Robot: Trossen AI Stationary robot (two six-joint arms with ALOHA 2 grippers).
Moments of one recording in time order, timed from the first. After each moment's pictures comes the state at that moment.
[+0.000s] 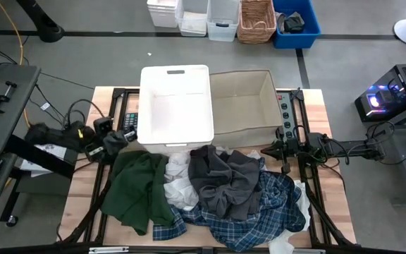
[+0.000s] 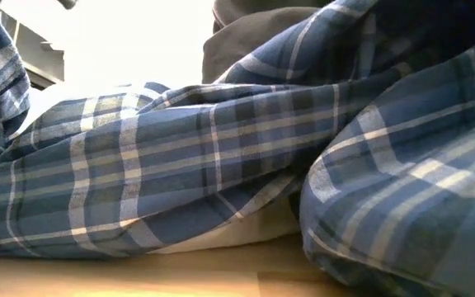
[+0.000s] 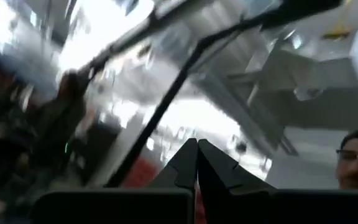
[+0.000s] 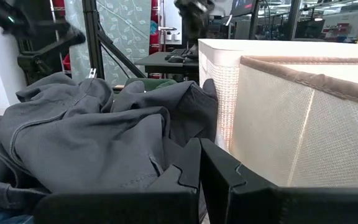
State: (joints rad) left arm -0.21 0.33 0.23 0.67 0.10 -0.69; right arm 0.06 0.03 0.01 0.01 0.00 -0.03
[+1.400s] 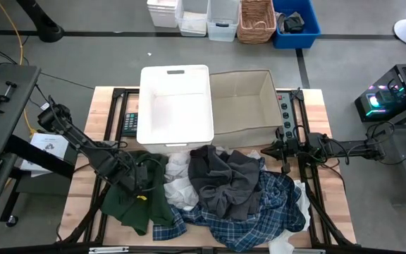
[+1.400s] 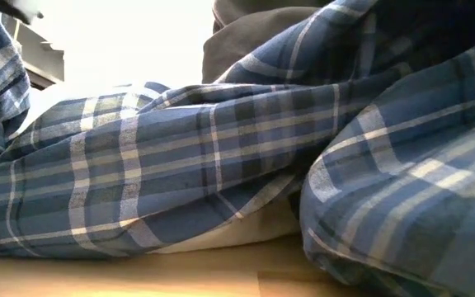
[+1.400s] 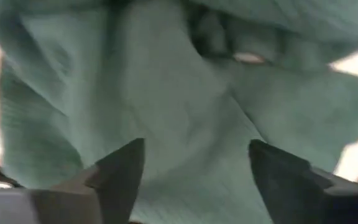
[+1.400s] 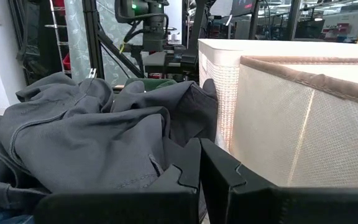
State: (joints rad) left arm -0.66 1.29 0.97 -1.21 -0.03 -0.84; right arm 0.06 0.03 0.01 0.01 0.00 -0.03
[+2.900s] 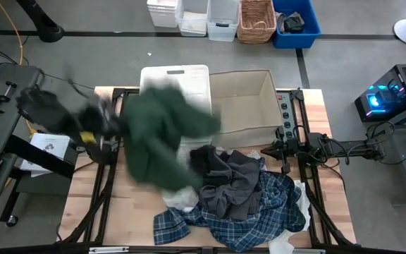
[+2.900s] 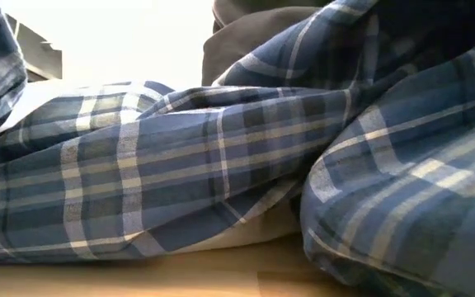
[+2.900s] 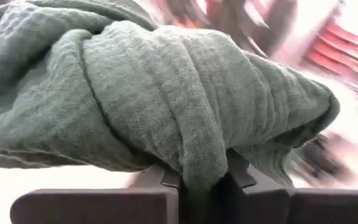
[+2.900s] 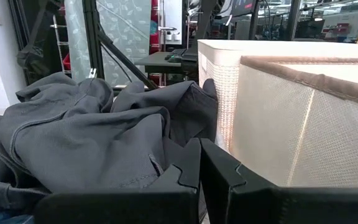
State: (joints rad) left arm -0.53 1.05 1.72 -0.93 -0.69 -0.43; right arm 0.06 0.03 0.01 0.01 0.00 -0.03
